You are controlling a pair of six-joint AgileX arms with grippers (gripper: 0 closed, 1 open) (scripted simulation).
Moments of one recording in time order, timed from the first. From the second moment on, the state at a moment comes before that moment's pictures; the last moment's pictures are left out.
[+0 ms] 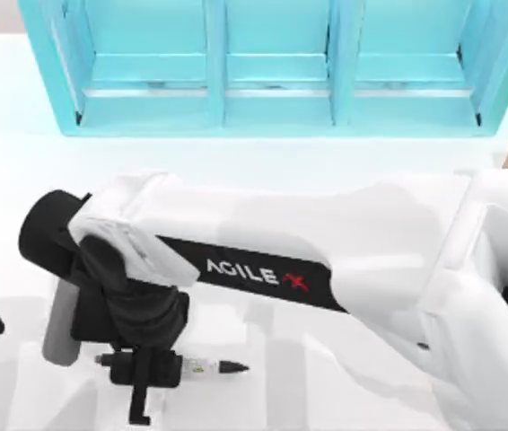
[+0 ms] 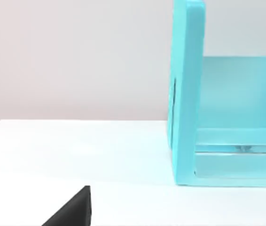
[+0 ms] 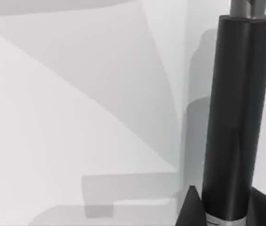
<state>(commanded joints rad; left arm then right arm) 0.00 0.00 0.00 0.00 0.00 0.00 1.06 2.45 2.04 -1.09 0.05 -0.43</state>
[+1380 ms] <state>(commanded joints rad) 0.00 0.00 0.00 0.00 0.00 0.00 0.63 2.19 2.06 -1.24 -0.06 -0.10</state>
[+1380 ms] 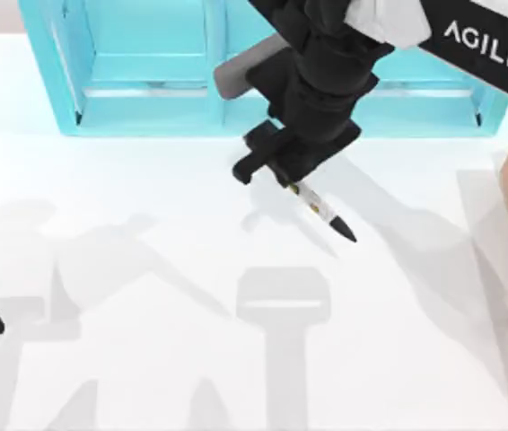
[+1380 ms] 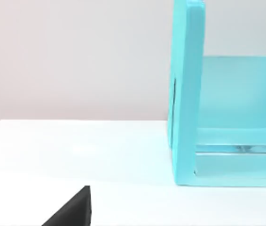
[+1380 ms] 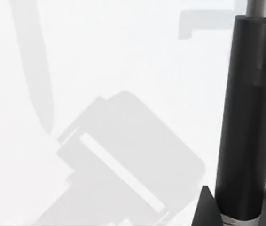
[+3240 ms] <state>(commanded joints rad) 0.00 0.00 0.00 0.00 0.00 0.00 -0.59 1.45 0.85 -0.52 -0.30 0.96</state>
